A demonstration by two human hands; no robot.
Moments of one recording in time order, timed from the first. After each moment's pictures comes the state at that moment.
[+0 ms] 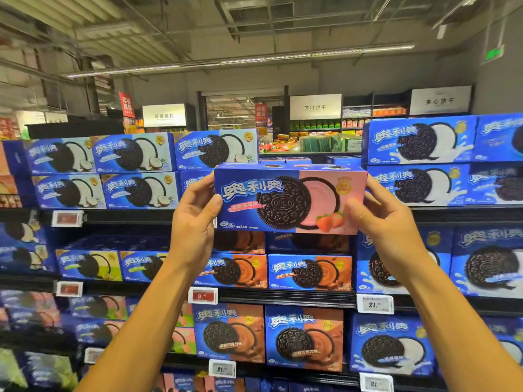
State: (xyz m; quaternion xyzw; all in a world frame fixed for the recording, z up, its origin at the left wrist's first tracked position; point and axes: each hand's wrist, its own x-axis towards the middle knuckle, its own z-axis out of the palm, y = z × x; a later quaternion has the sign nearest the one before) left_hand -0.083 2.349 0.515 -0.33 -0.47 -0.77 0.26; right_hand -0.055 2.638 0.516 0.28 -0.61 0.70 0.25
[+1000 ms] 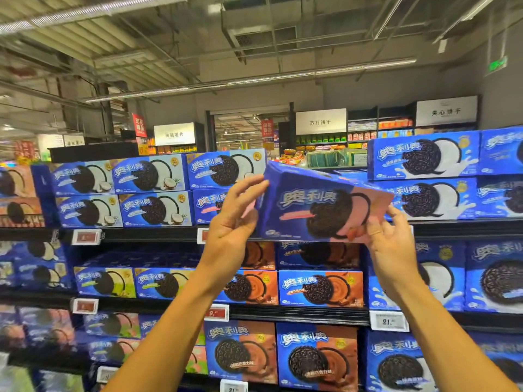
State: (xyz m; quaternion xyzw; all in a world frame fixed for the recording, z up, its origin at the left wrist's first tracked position) left_hand -0.046 2.373 0.539 -0.43 -0.60 -0.60 0.31; right_hand -0.104 2.638 0.488 0.20 -0.54 0.74 0.35
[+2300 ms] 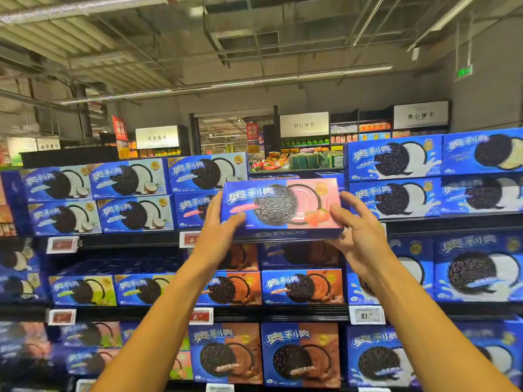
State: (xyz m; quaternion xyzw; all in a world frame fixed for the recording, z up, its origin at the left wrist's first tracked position) left_hand -0.061 2.386 0.547 -0.15 -0.74 -0.60 0.24; right_hand -0.068 2.628 0.528 0.13 -0.47 0.85 0.19
